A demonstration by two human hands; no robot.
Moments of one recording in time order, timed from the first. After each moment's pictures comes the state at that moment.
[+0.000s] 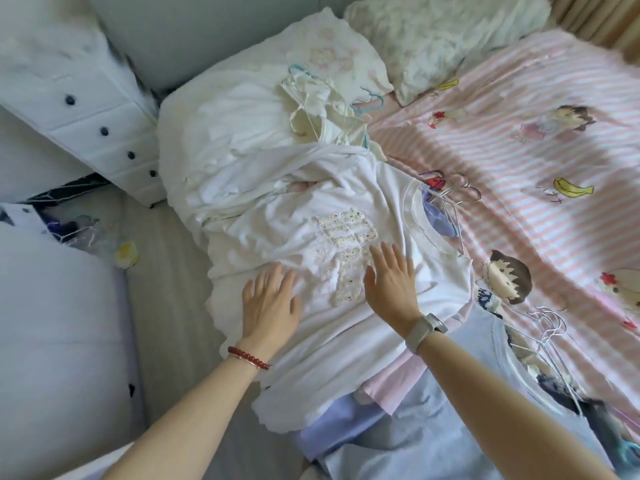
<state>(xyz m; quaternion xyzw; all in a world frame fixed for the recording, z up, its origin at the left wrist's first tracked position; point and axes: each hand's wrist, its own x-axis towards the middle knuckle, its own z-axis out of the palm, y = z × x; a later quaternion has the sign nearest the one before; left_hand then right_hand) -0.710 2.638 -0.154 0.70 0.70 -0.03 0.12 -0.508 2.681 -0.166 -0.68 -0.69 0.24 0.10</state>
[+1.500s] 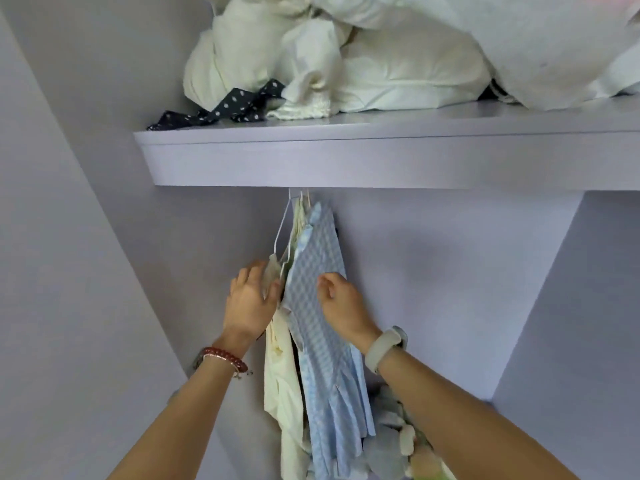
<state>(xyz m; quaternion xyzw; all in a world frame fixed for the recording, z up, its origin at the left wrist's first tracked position) -1.034 1.654 0.123 -0.30 0.87 0.21 -0.32 -1.135 1.777 0.120 0.38 -0.79 0.48 -0.07</state>
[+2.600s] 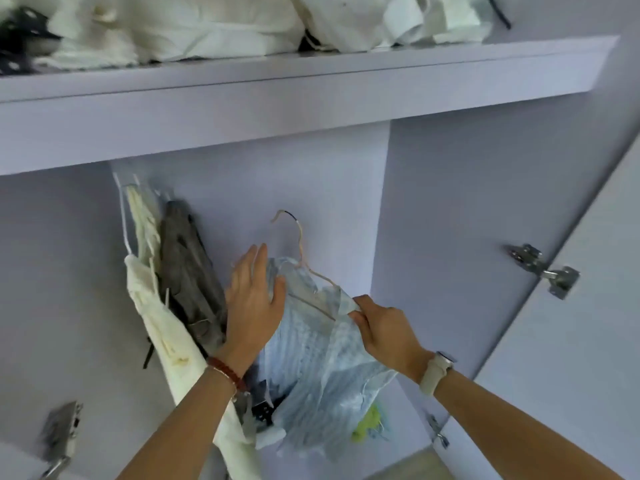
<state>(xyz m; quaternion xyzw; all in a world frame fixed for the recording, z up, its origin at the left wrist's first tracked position) -1.094 1.779 0.085 -0.03 0.92 0.28 -0.28 -1.107 1.989 0.060 0.28 -0.91 0.26 0.16</state>
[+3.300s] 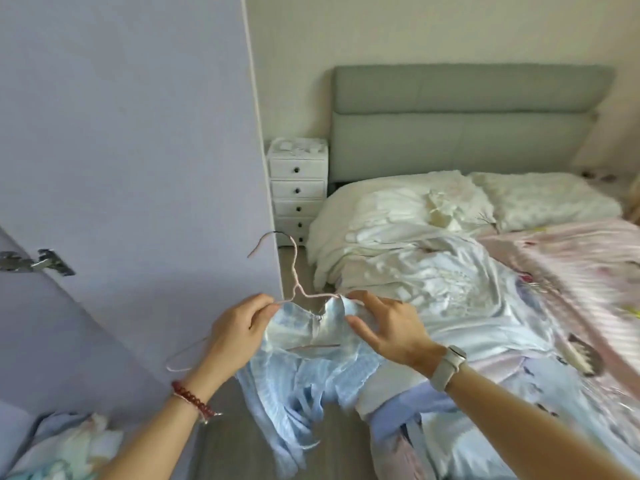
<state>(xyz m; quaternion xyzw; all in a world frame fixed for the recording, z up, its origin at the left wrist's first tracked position) -0.926 2.235 0.048 0.54 0.75 0.37 0.10 -0.705 2.354 0.046 -0.29 -0.91 0.12 0.28</state>
